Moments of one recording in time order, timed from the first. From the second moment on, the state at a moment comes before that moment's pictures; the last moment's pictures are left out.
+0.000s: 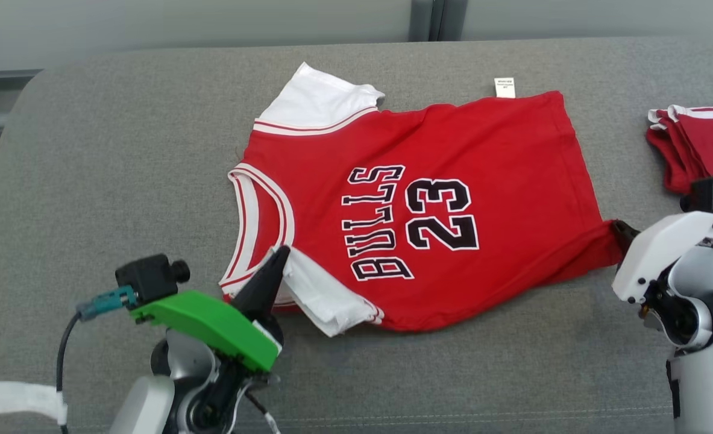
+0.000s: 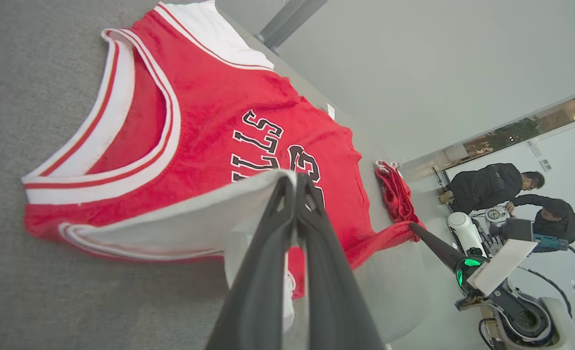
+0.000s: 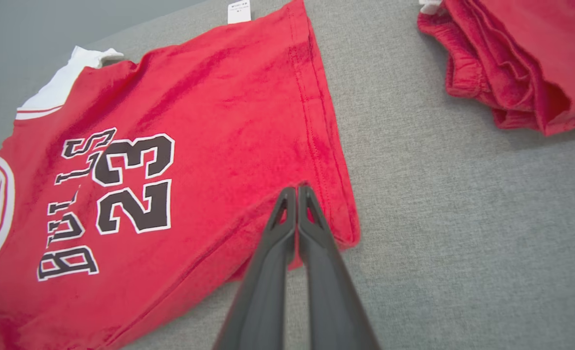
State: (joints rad) left arm -0.11 0.16 -0.35 -0.15 -1.03 0.15 0.28; right arm -0.31 -0.08 -0.25 0.13 0.27 0.13 0.65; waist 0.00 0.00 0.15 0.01
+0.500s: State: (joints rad) left arm -0.48 0.10 -0.34 0.25 -0.97 0.10 0.22; right arm -0.53 -0.11 -0.24 0.39 0.23 0.13 0.52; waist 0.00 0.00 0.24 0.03
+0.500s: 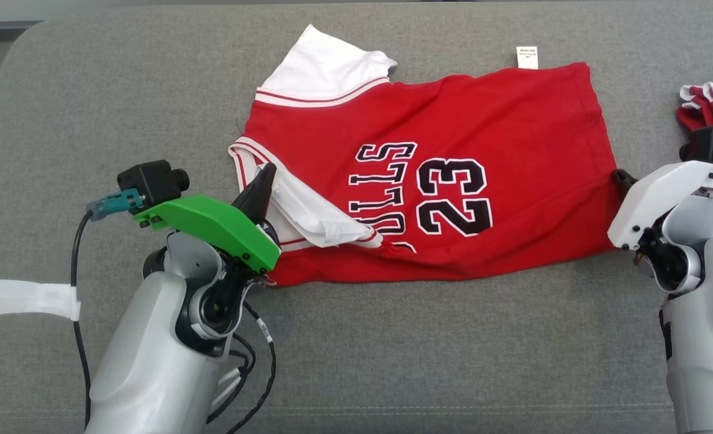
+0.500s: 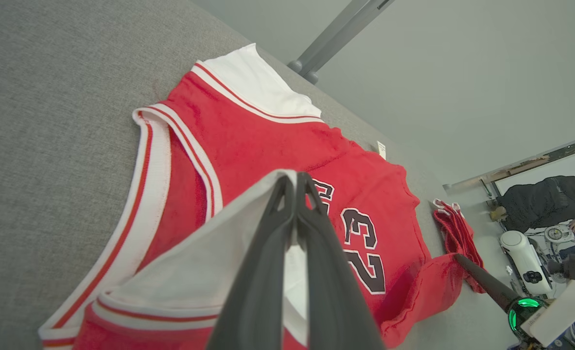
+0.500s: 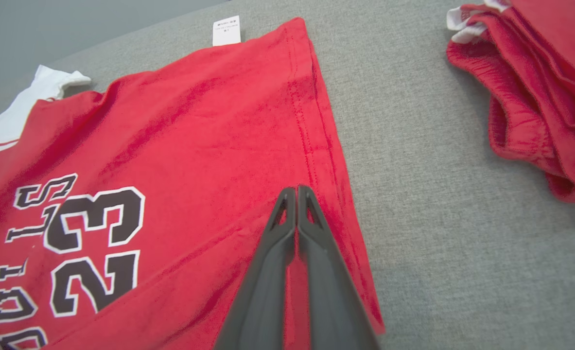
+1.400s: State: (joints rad) left arm -0.76 0.07 -0.37 0.58 -0.94 0.04 0.11; right arm -0.68 -0.11 -0.30 0.68 0.10 0.13 0.33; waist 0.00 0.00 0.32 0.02
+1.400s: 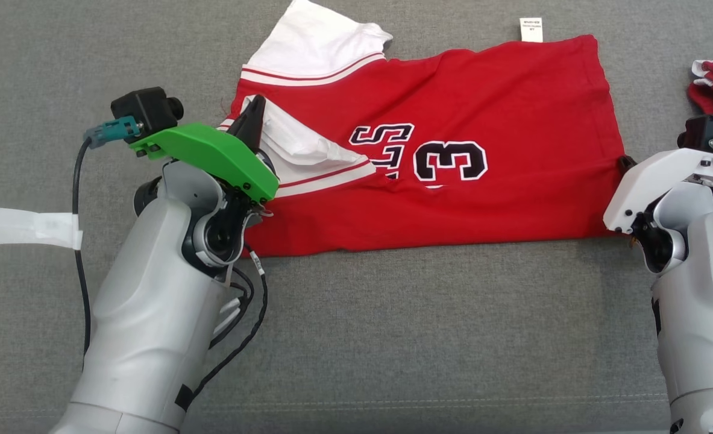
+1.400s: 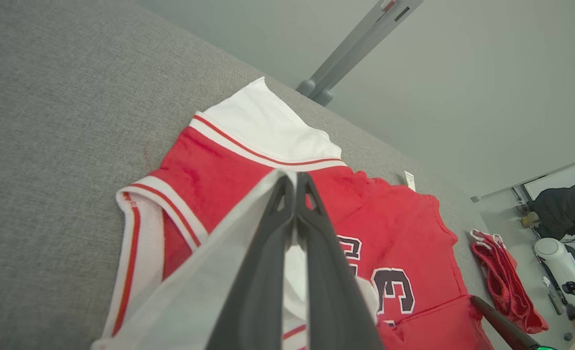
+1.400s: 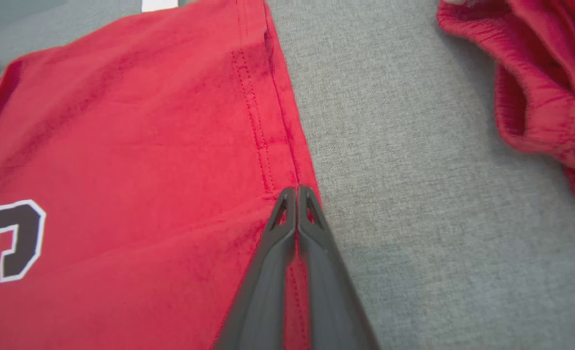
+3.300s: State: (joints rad) left arm -0.52 0.25 -0.64 0.56 -0.65 0.22 0.19; right arm -0.48 -0.10 -0.27 0.56 0.11 0.13 0.38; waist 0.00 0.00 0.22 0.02
